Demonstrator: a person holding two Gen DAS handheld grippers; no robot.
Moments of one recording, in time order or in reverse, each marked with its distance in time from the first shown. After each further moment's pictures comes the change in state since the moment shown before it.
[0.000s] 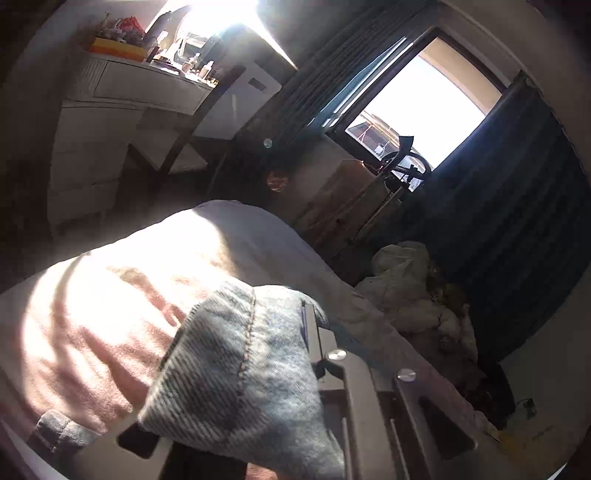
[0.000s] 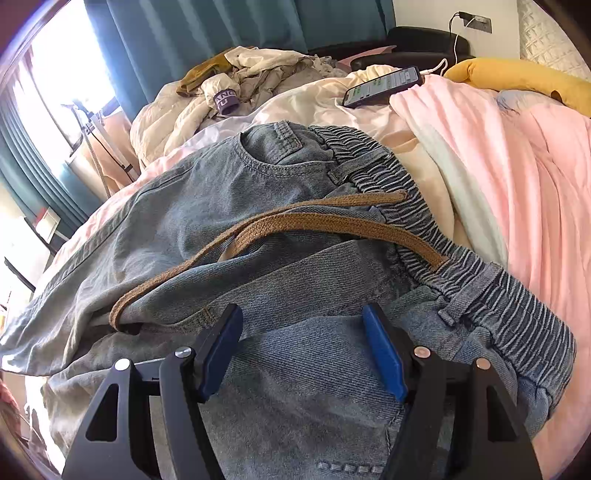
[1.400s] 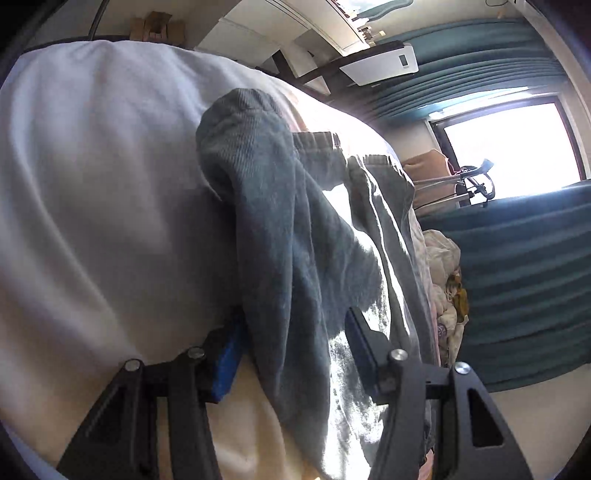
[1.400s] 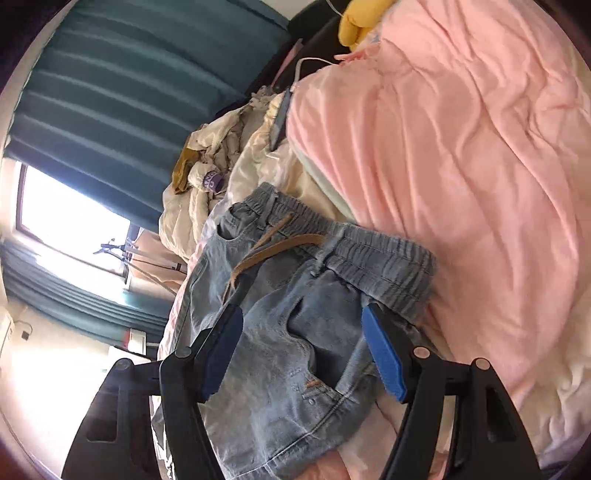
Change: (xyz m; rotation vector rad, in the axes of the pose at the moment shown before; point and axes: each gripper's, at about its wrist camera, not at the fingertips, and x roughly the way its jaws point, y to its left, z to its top) left arm -0.185 0.105 -0.163 -0.469 0.185 0.052; right arm -0.106 -0.153 -0.039 0.602 -0.032 0.281
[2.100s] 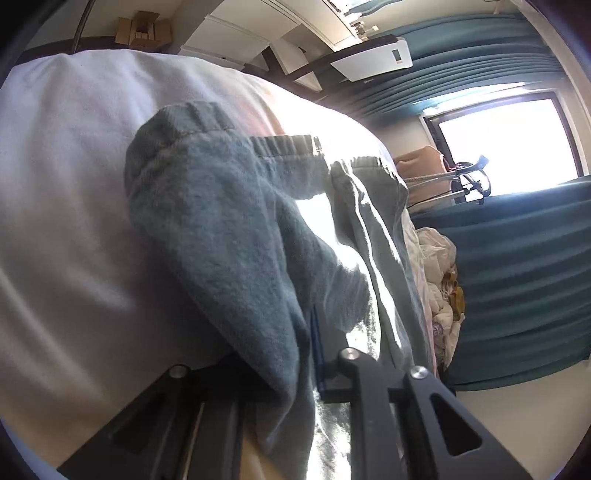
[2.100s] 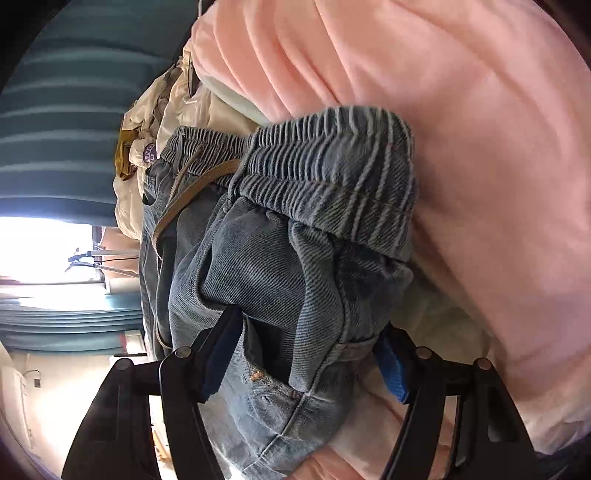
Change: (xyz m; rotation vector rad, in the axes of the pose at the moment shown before) left arm 0.023 -0.022 0.022 0.016 0.016 0.014; right arm 0.086 -0.033 -0.020 0.193 0.263 -0.072
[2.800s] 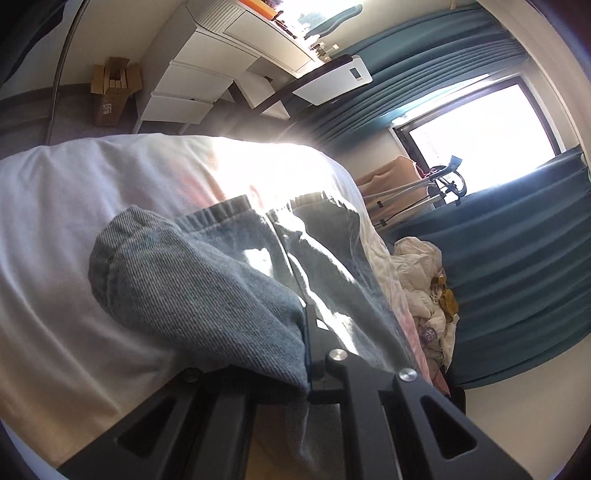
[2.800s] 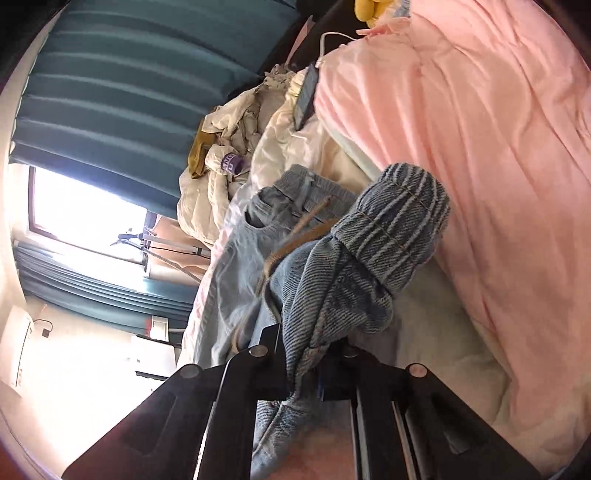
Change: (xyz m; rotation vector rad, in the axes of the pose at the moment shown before) left arm -0.048 -0.060 0.017 0.121 -0.112 -0.055; right arm -0.061 0.092 0.013 -0.246 -0.148 0.169
